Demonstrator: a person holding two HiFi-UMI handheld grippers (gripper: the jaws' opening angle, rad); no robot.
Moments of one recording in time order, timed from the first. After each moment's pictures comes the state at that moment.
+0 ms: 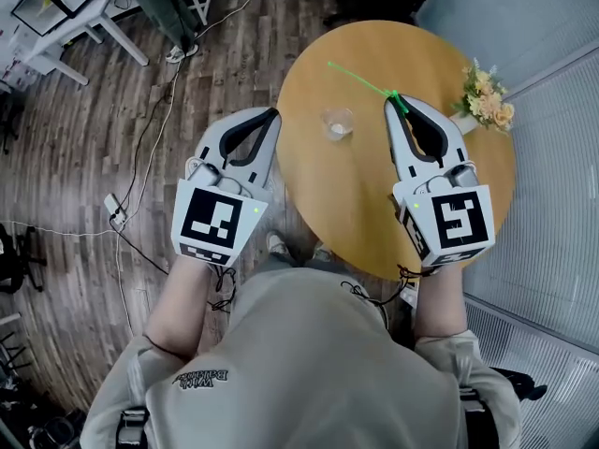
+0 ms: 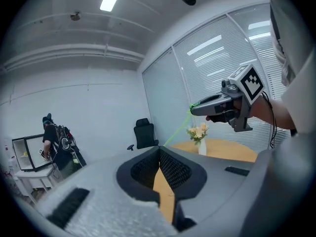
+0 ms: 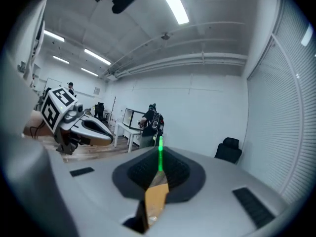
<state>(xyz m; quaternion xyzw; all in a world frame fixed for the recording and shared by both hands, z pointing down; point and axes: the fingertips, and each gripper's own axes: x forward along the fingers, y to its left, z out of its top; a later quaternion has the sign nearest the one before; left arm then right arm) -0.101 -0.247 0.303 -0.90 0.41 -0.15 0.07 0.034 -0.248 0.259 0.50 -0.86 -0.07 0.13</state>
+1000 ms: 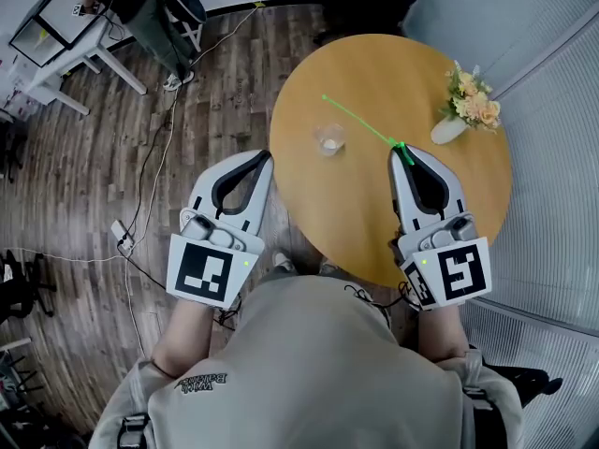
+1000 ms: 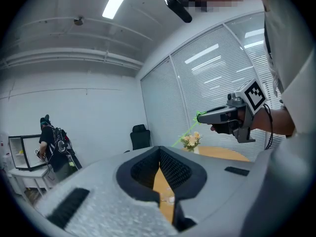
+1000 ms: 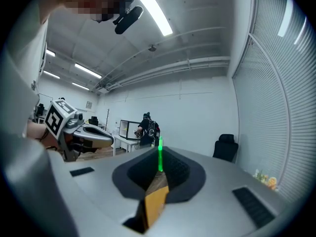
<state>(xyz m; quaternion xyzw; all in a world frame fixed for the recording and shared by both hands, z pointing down) -0.085 -0.206 0.278 -0.91 0.41 -0.11 0.06 0.070 -0.193 0.252 0.52 -0.85 -0.04 0.05</state>
